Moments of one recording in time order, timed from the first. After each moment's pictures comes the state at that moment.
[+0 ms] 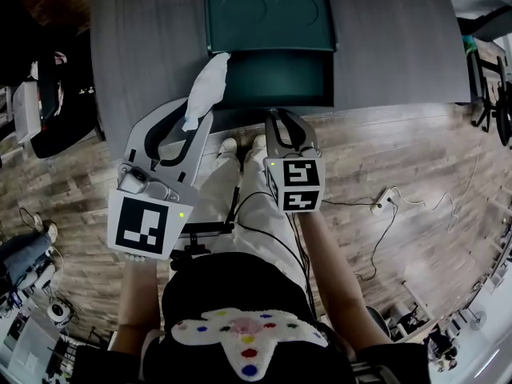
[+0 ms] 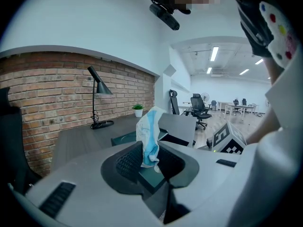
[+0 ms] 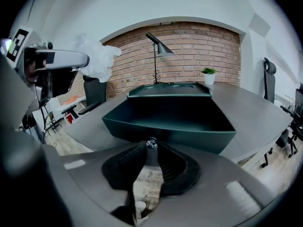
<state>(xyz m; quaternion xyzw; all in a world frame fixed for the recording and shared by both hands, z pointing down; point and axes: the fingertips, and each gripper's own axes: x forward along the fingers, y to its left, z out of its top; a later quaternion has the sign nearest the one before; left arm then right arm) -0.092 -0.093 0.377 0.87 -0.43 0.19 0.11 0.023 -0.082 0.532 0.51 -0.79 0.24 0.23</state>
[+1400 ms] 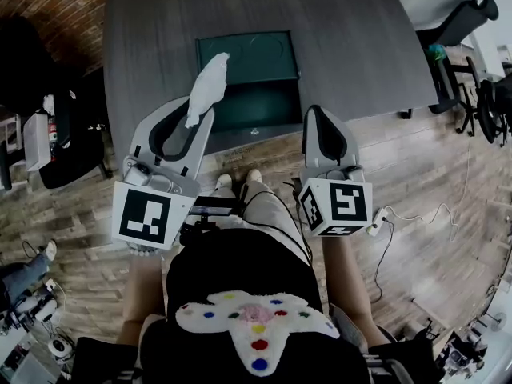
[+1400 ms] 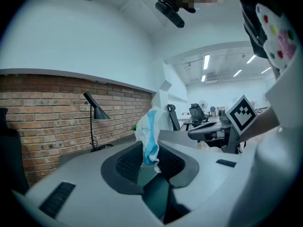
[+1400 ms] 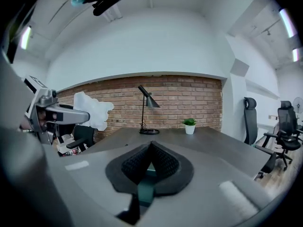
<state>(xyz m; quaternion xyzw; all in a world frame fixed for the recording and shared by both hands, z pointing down) -0.070 -0.095 0.262 0.89 -0.43 0.12 0.03 0.097 -0.095 0.301 0.60 -0.79 0.09 0.08</state>
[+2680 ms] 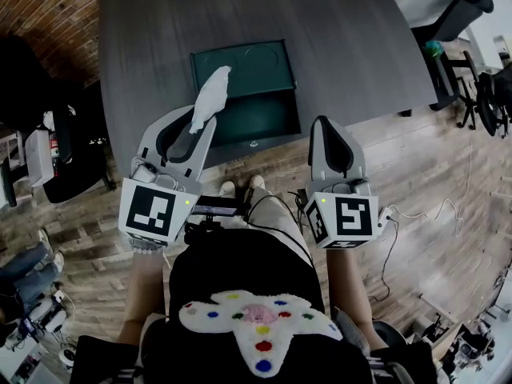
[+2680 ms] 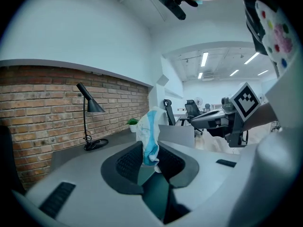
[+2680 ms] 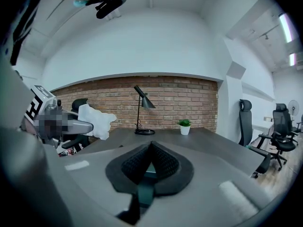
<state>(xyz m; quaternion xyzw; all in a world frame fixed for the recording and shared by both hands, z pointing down) -0.064 -0.124 0.284 0.90 -0.40 0.15 0.04 0.109 -0.104 0.289 0.62 -0.77 0.08 0.09</state>
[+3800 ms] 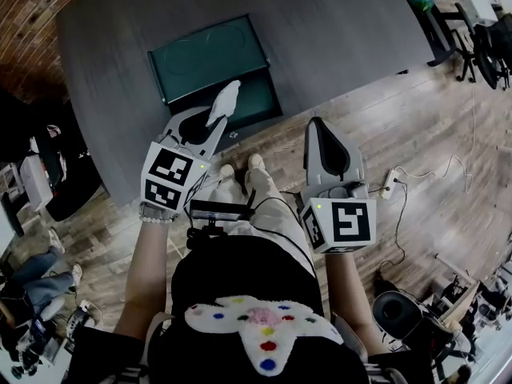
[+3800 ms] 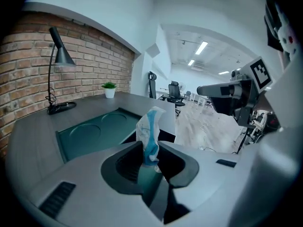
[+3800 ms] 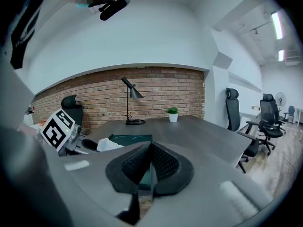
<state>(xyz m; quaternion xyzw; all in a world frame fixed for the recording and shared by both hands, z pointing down) 0.016 -0.134 0.438 0.91 -0.26 0.28 0.15 0.160 -0.084 0.337 0.66 -0.73 0.14 0.10</state>
